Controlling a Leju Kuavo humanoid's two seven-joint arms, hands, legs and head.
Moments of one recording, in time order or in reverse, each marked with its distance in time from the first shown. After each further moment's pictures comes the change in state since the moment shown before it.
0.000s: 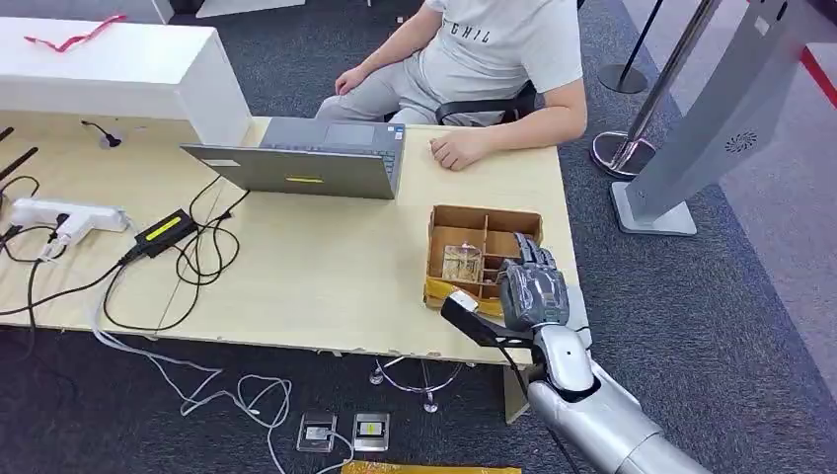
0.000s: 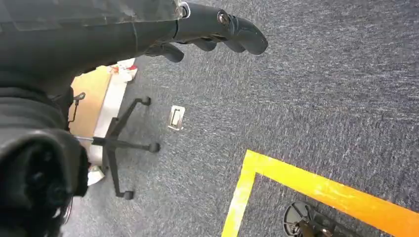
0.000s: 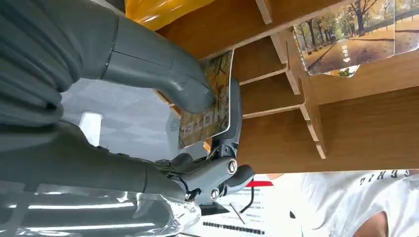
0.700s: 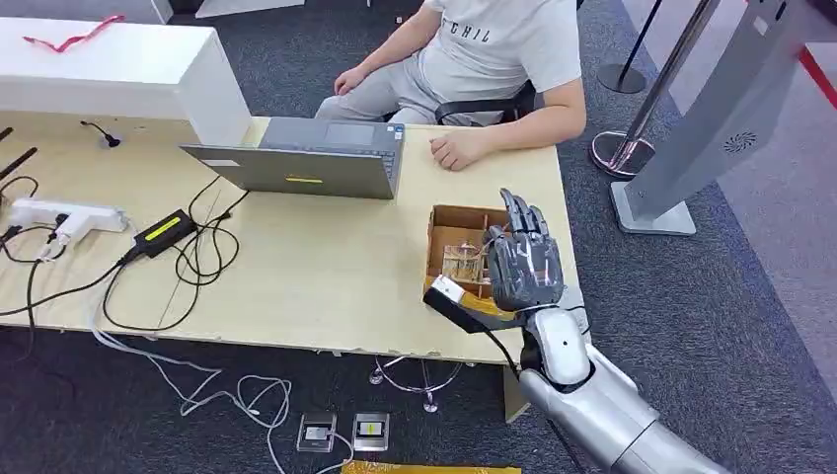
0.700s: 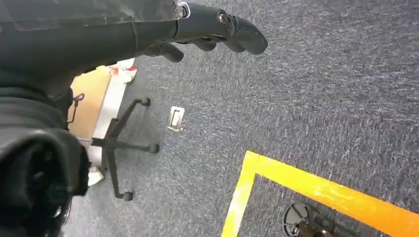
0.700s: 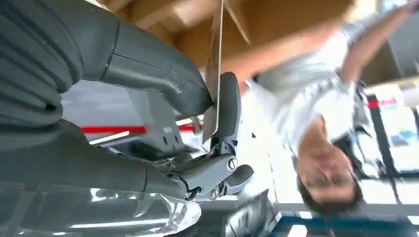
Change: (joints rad) left arm 0.001 -0.001 0.000 0.000 0.001 0.012 -0.005; right arm -0.053 0.012 -0.010 -0.145 0.165 -0.128 -0.028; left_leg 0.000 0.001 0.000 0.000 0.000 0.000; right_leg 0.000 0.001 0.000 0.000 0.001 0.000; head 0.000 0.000
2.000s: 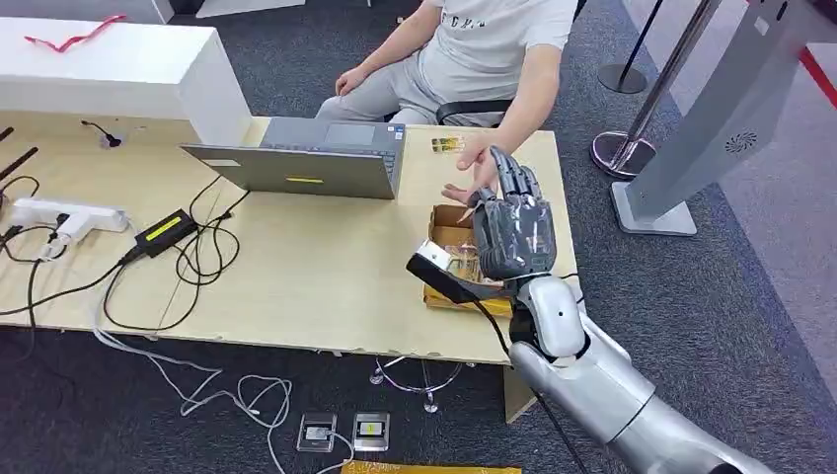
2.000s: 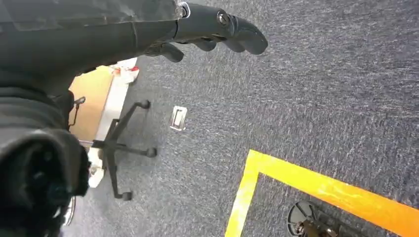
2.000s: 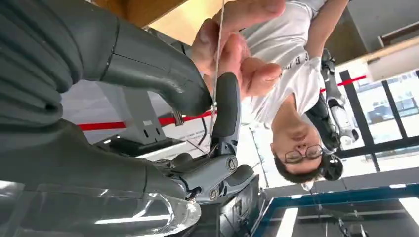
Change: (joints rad) left arm 0.001 -0.004 0.000 -0.001 -0.013 -0.011 0.010; right arm -0.075 0.027 0.001 -0.060 -0.065 0.039 0.019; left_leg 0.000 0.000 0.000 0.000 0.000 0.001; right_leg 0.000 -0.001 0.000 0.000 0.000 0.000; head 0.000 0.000
